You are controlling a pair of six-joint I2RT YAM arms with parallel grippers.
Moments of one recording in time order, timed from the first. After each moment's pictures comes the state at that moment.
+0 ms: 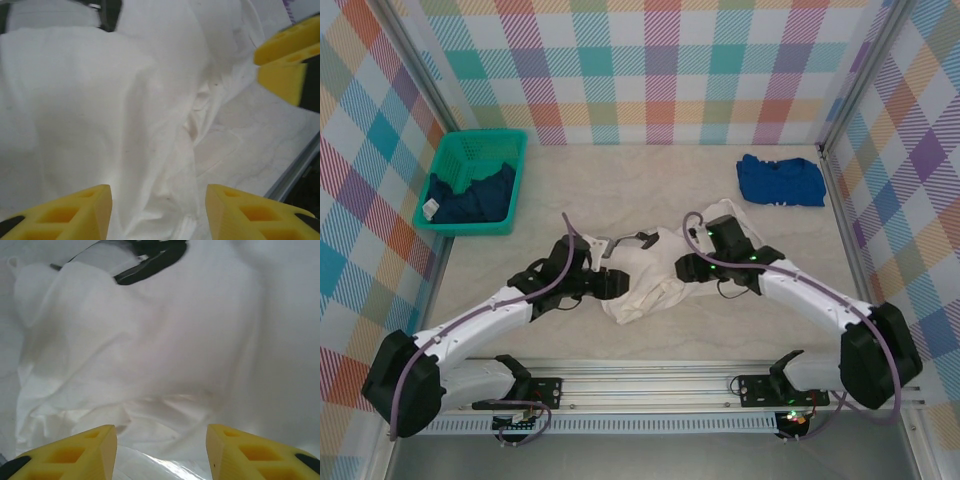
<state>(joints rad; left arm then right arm) -0.67 1.15 0.68 -0.27 0.27 -0.47 0.60 1.30 0.81 -0.41 -0.22 0.33</state>
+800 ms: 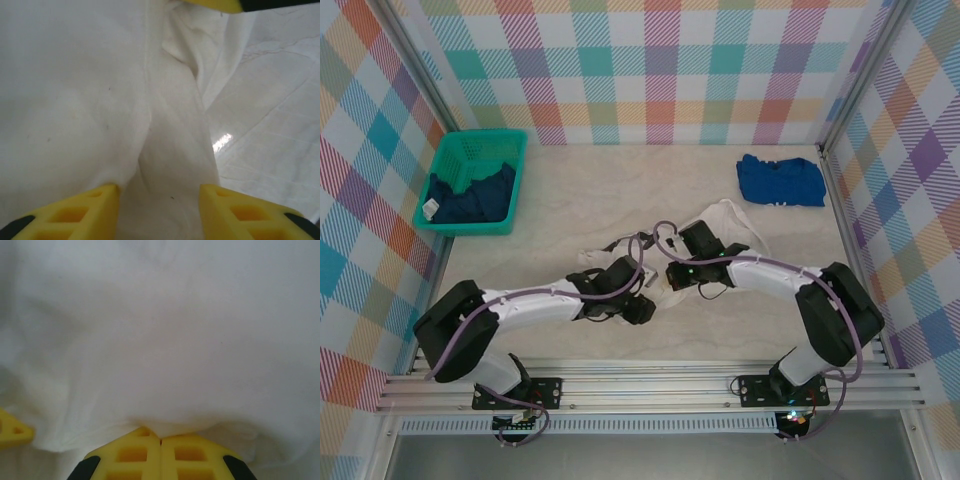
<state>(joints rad) -0.93 1.50 0.78 -0.28 0.07 -0.33 0.66 1.53 0.85 -0.32 -0.21 0.31</state>
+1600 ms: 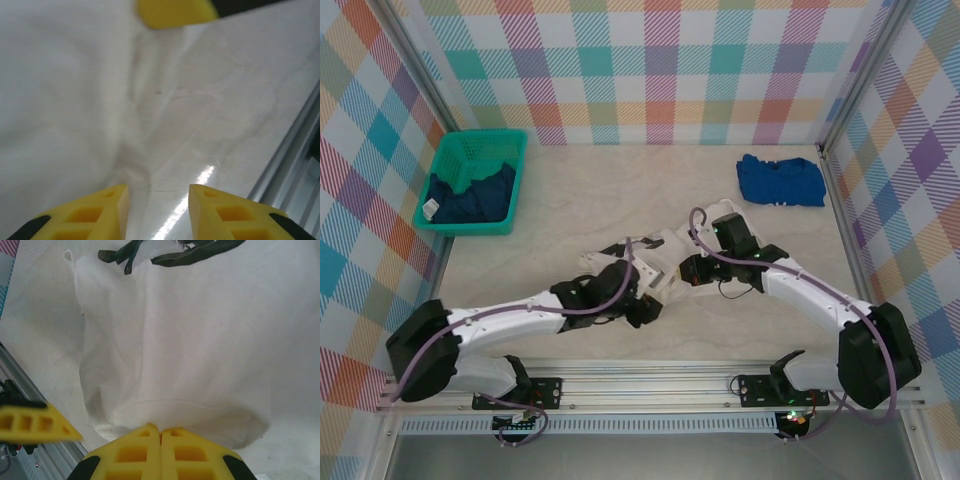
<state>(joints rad) -1.02 1.34 0.75 -0.19 0.06 -0.32 0.52 1.29 0.80 -0.42 -0.48 0.35</state>
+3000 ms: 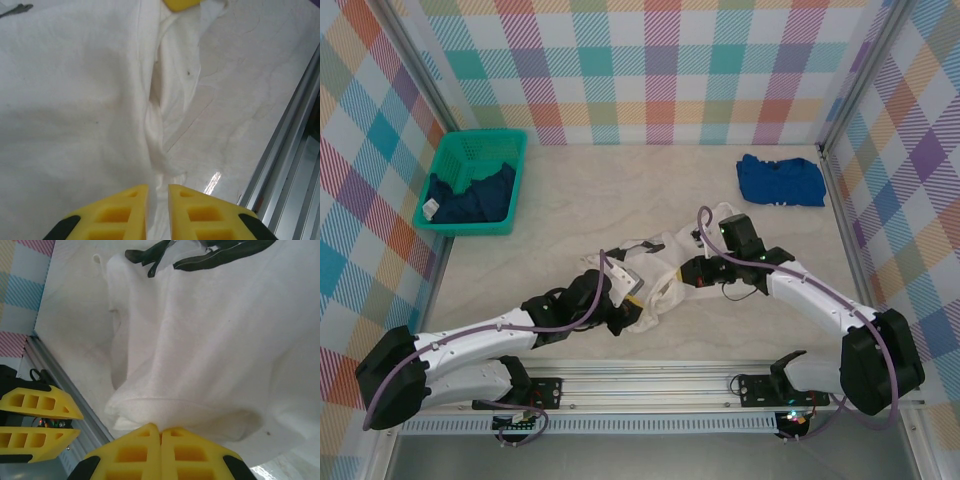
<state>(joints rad) -0.95 1.08 0.54 -0.11 0.11 -0.23 0.49 1.25 0.77 -0.41 -0.62 0.36</state>
